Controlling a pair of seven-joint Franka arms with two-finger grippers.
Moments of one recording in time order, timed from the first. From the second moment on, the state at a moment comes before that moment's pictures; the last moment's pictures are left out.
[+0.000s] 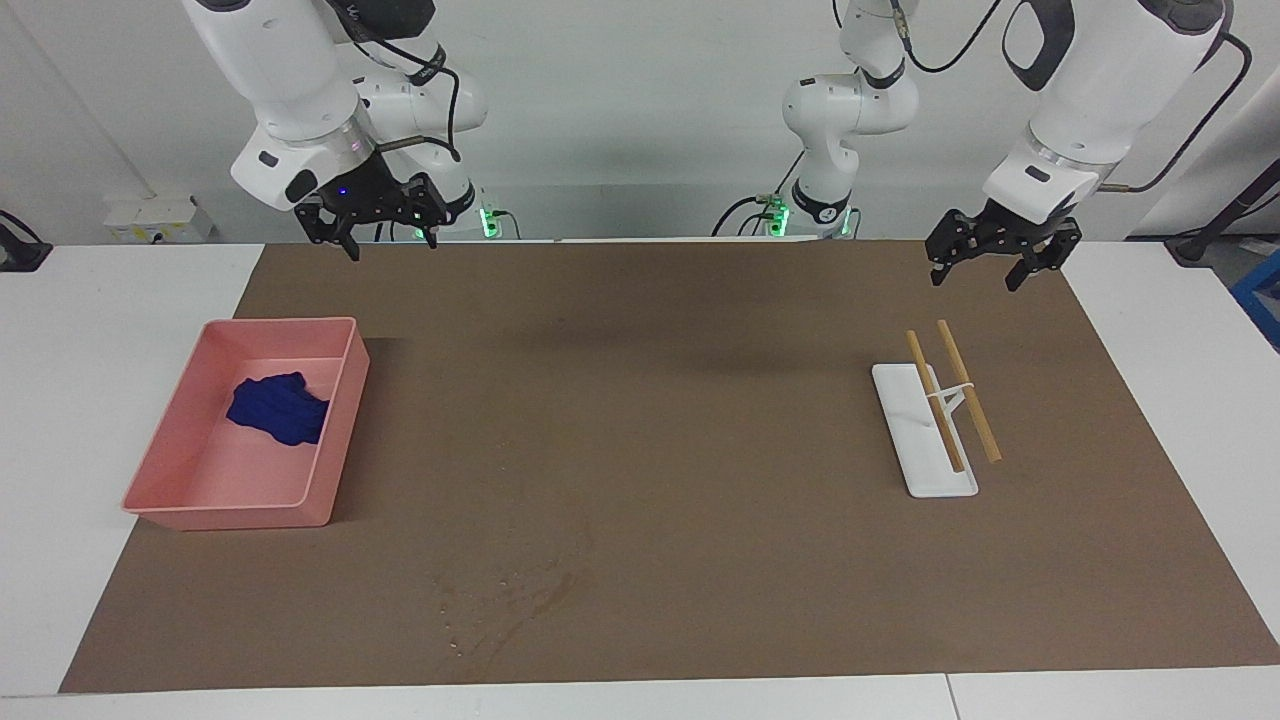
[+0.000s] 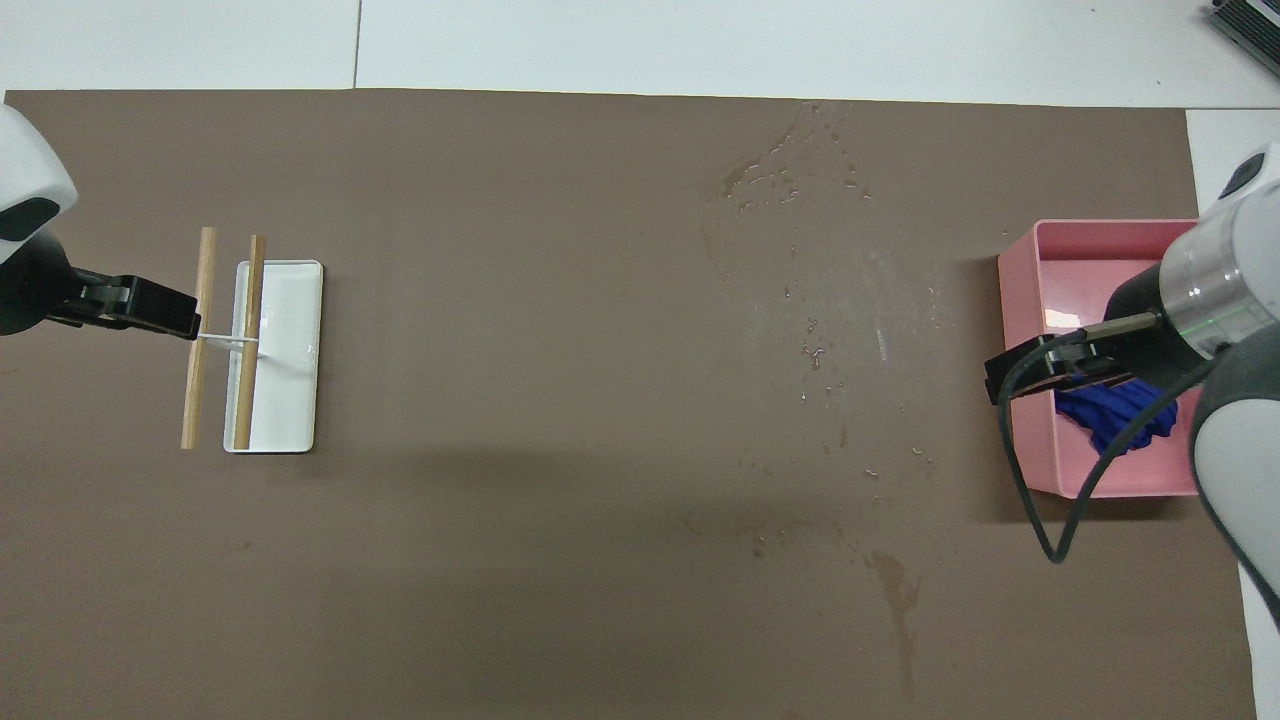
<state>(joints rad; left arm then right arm) -0.04 0.01 -0.05 -1.58 -0.01 1.58 0.08 0.07 0.01 0.07 -1.53 0.05 1.40 0.01</state>
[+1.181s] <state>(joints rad) -0.04 0.01 -0.05 -1.58 -0.01 1.58 0.08 0.05 0.01 0.06 -1.53 -0.01 1.42 0.01</state>
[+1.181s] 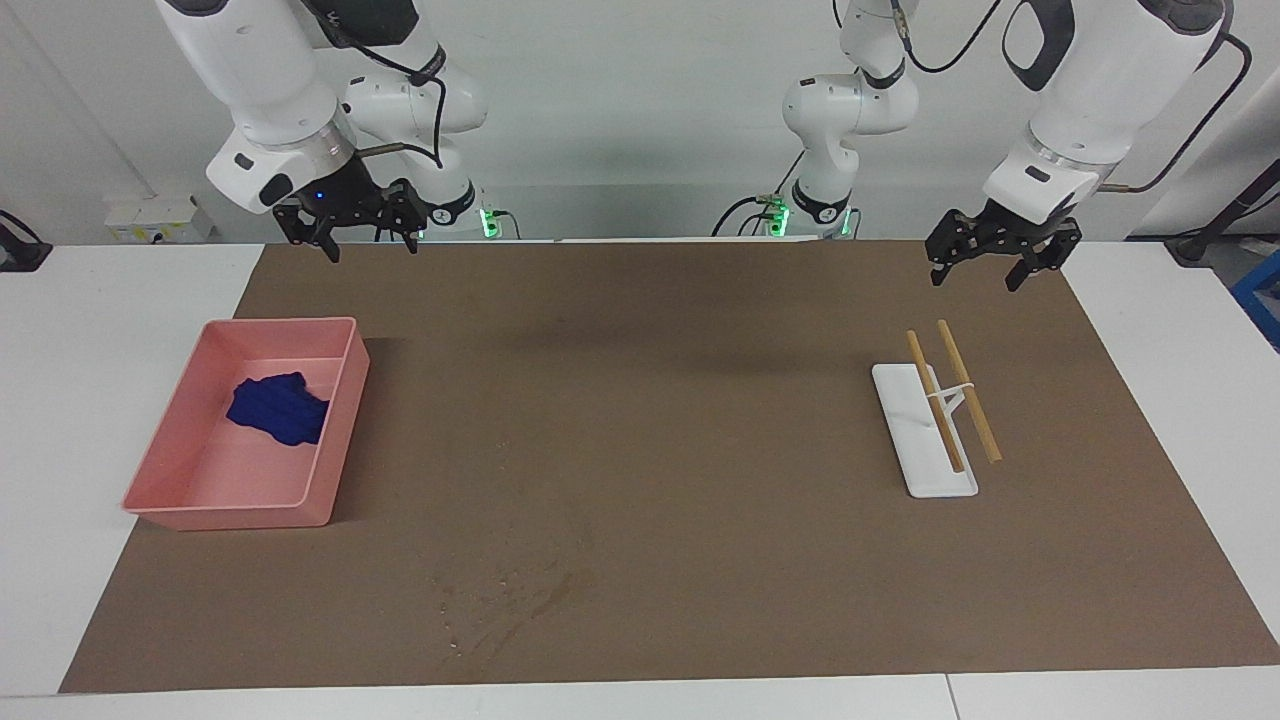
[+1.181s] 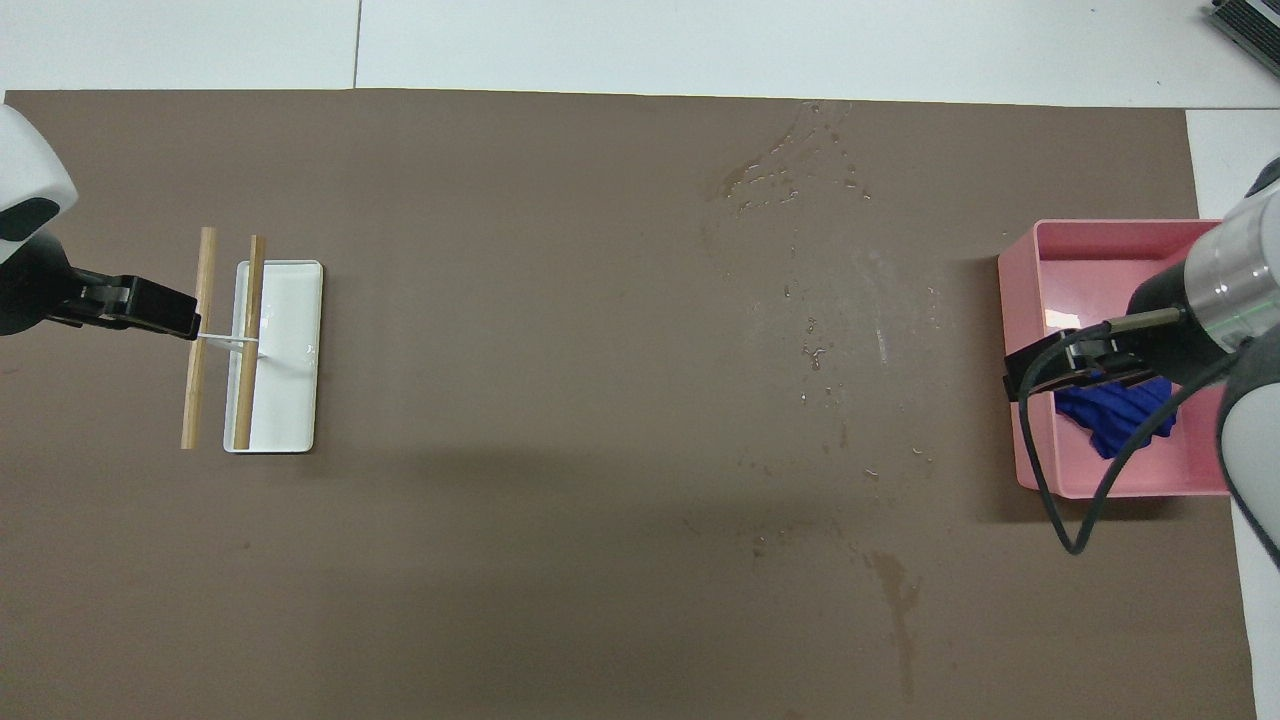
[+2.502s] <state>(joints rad) -0.04 0.01 -0.05 -1.58 -0.01 1.58 0.08 0.01 -0.07 0.06 -1.53 -0.03 1.43 0.01</state>
